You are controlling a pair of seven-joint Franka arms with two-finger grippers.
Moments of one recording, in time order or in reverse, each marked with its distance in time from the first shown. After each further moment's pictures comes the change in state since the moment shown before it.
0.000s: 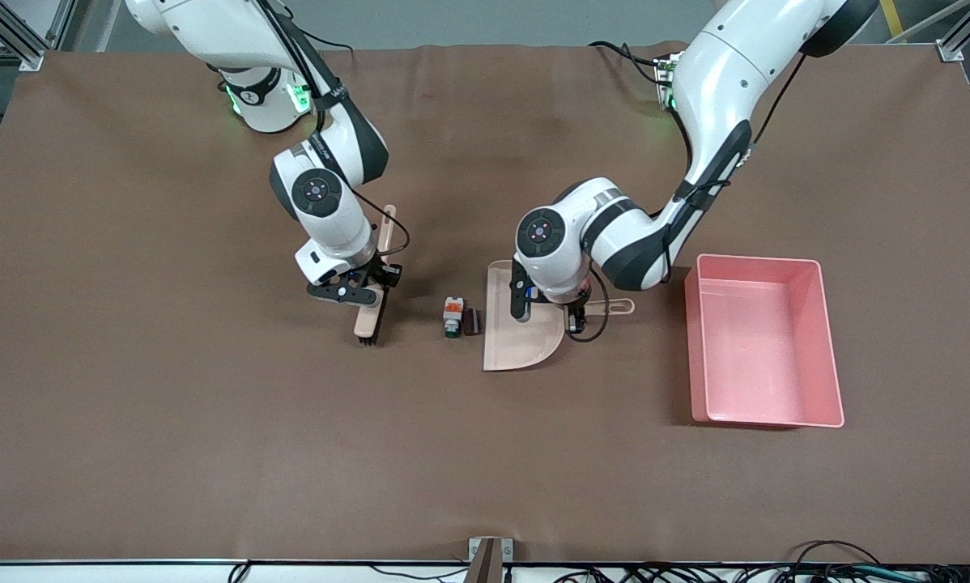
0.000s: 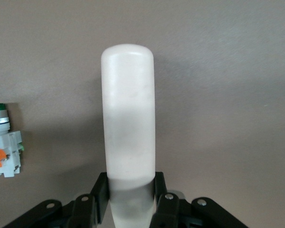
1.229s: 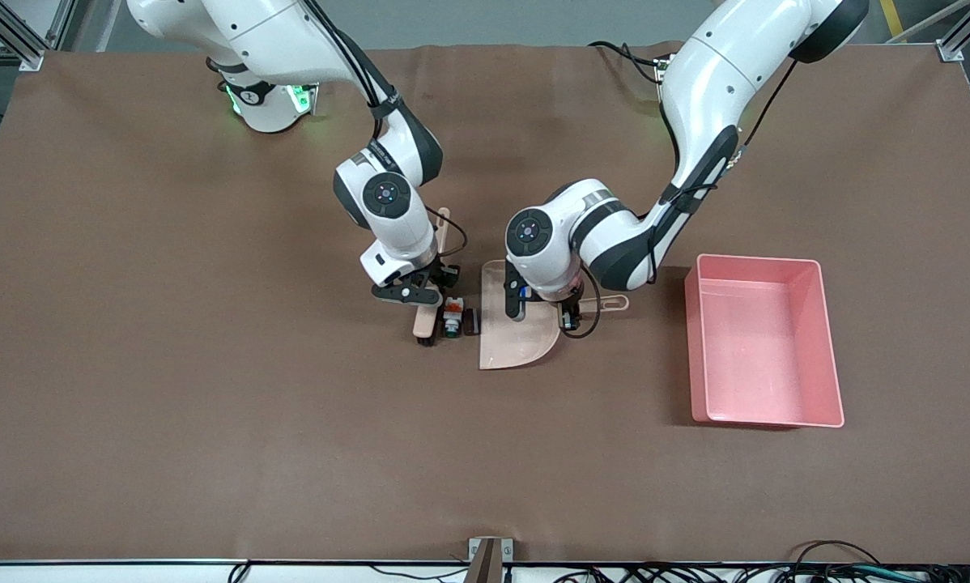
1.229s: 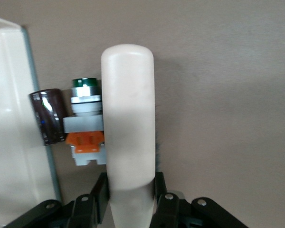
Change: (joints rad) left arm -0.016 0.026 0.002 0.007 0.017 -0.005 -0.056; right arm 0.142 0.169 0.001 0.212 0.056 0.002 0.082
